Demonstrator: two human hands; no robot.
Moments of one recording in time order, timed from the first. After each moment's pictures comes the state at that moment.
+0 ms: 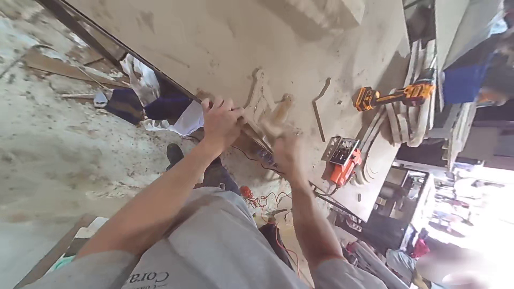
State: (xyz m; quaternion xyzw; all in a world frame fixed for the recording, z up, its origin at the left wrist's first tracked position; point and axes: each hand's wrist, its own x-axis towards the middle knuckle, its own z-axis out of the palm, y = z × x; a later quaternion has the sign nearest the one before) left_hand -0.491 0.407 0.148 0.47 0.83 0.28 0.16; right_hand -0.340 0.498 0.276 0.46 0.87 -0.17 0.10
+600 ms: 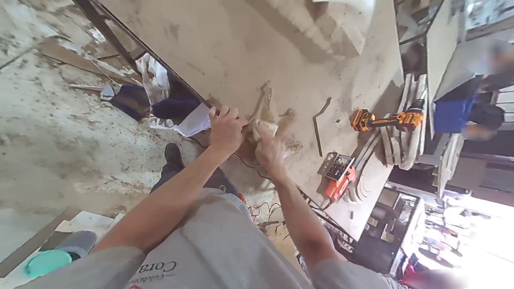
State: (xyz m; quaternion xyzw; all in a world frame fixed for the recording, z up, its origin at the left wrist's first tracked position) left_hand -0.478 0.405 0.147 0.41 0.85 0.31 0.14; right_hand -0.352 0.498 0.207 0.32 0.94 -0.09 0.10
